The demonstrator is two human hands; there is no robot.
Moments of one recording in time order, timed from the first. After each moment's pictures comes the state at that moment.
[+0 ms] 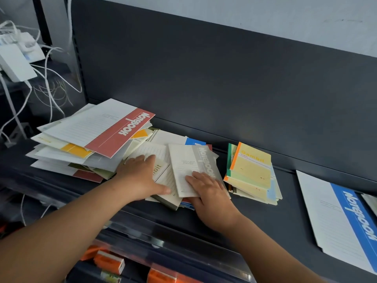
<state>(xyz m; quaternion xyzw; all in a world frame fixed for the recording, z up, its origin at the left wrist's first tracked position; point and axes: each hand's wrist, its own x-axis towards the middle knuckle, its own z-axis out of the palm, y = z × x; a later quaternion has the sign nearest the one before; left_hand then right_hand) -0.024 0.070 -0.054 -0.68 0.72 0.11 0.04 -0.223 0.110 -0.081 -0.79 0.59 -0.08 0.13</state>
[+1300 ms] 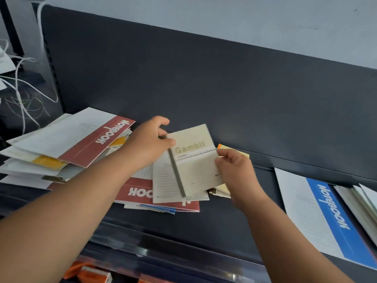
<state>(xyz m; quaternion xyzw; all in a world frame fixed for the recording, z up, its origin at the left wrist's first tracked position) -0.079 0.051 0.016 -0.56 0.68 0.30 -0.37 -0.279 0.104 -0.017 -0.47 0.64 -0.49 0.35</state>
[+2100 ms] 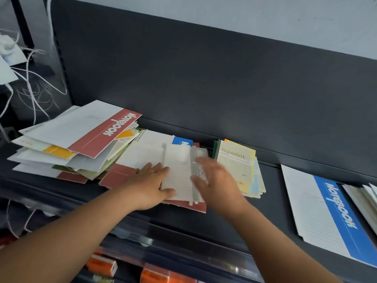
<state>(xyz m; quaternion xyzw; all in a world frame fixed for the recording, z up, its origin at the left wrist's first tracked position) -0.067 0.086 -0.063 -0.59 0.78 0.20 0.03 -0.253 0.118 -0.047 -0.74 0.62 -0.23 0.12</state>
